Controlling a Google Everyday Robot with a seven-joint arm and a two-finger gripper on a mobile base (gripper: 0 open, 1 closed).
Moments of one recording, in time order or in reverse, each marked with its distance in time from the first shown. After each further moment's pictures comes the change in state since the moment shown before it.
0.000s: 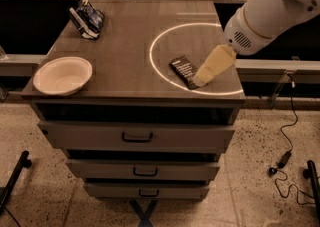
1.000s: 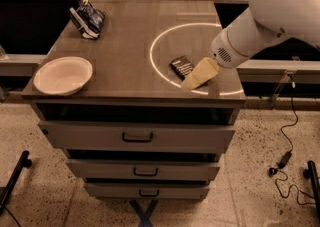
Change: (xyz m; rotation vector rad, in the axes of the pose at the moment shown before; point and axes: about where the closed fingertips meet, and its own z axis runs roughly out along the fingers) arm -0.001 -0.001 0.069 -0.057 -0.042 0.093
